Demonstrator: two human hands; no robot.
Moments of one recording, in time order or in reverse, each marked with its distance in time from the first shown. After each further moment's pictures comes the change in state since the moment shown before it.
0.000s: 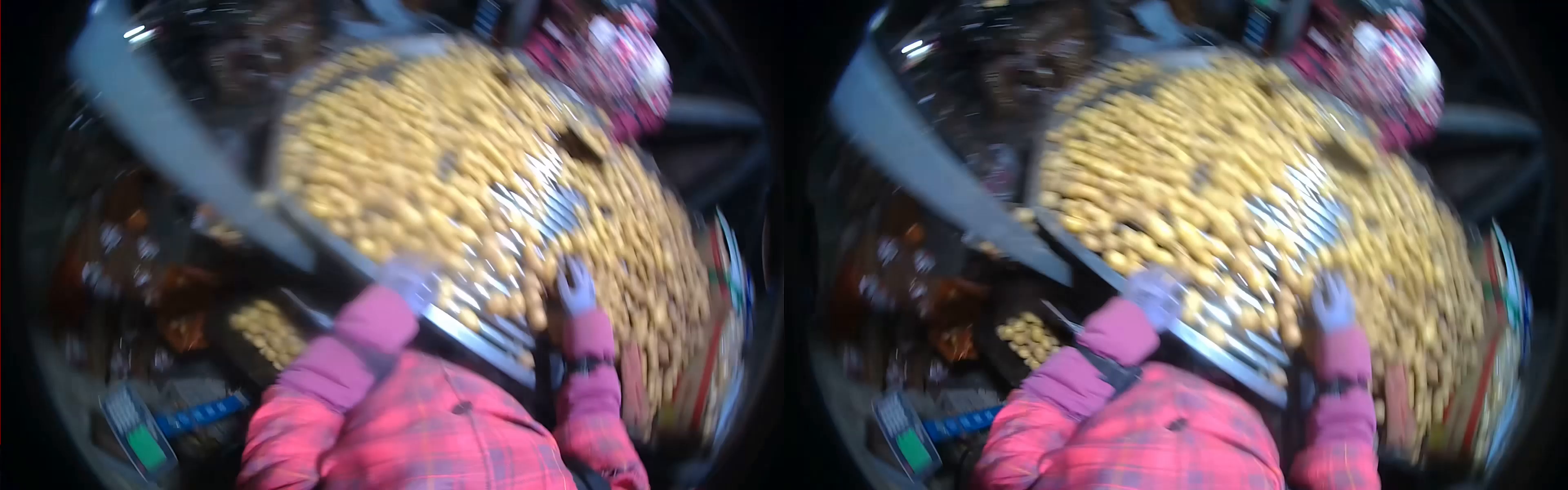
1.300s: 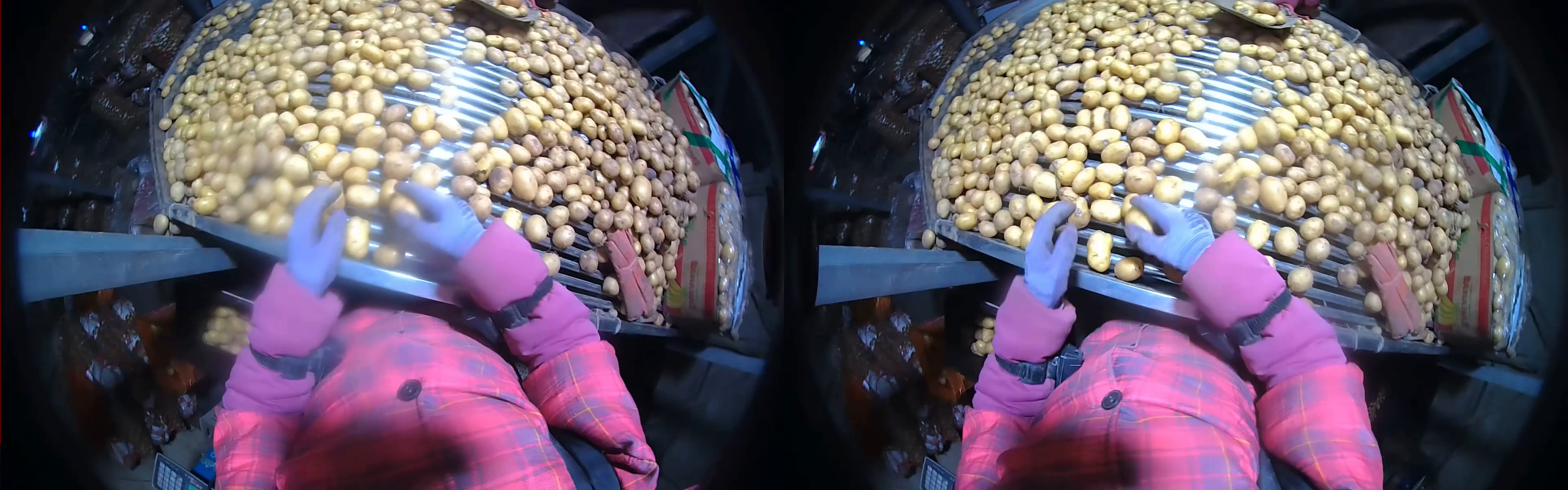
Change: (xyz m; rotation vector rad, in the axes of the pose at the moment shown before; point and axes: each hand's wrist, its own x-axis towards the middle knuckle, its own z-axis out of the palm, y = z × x) left_hand 0.013 0.043 -0.053 -0.242 0.087 -0.022; right_hand 0.001 -0.171 0.025 0.812 -0.441 0.257
